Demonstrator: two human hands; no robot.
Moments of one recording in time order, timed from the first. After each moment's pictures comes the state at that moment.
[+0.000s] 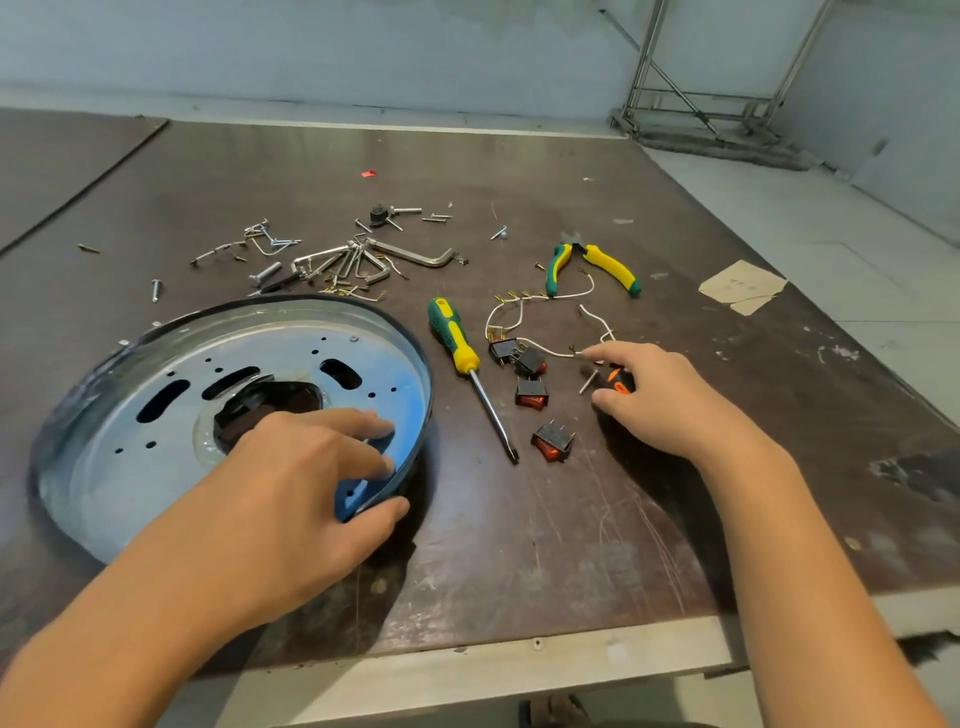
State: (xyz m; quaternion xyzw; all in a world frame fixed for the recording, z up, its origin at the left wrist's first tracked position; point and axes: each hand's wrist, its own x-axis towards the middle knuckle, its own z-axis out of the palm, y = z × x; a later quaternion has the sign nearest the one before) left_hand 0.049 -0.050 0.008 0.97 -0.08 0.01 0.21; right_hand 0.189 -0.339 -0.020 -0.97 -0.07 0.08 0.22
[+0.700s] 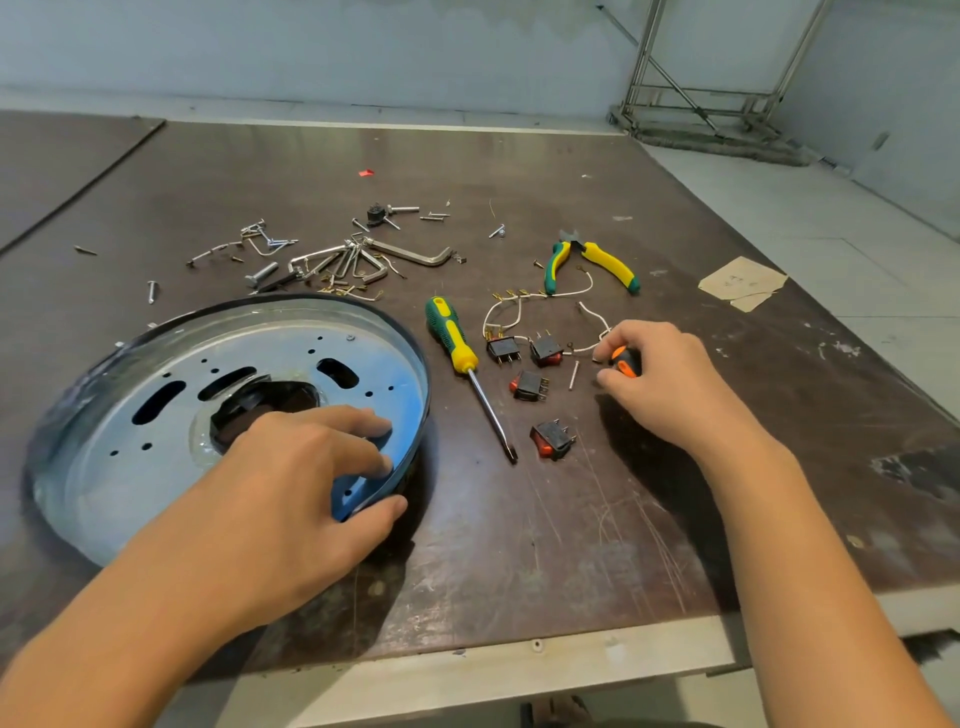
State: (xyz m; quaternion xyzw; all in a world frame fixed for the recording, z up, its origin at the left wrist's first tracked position) left_hand 0.049 -0.050 0.006 0.97 -0.08 0.00 0.21; right_hand 0.193 -0.339 -0.022 -0.96 -0.04 -0.01 0.27
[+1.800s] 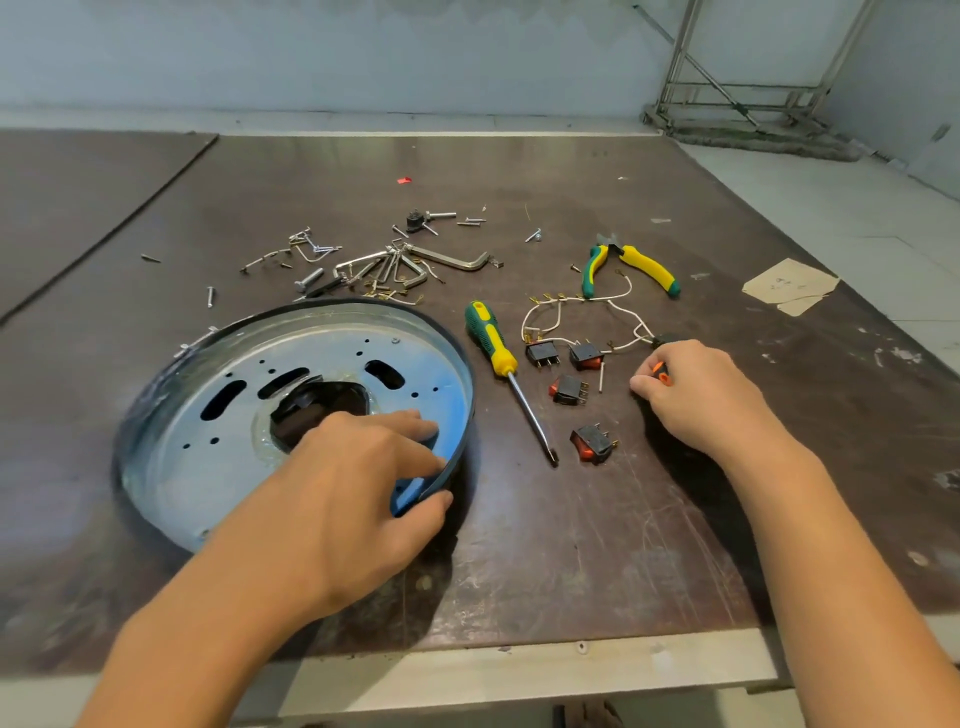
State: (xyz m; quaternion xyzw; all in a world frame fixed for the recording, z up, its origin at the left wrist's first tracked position) left_hand 0.049 -0.052 0.008 0.97 -0.09 0.00 0.22; right_hand 0.198 -0.328 -0.028 -0.98 0.02 0.03 0.18
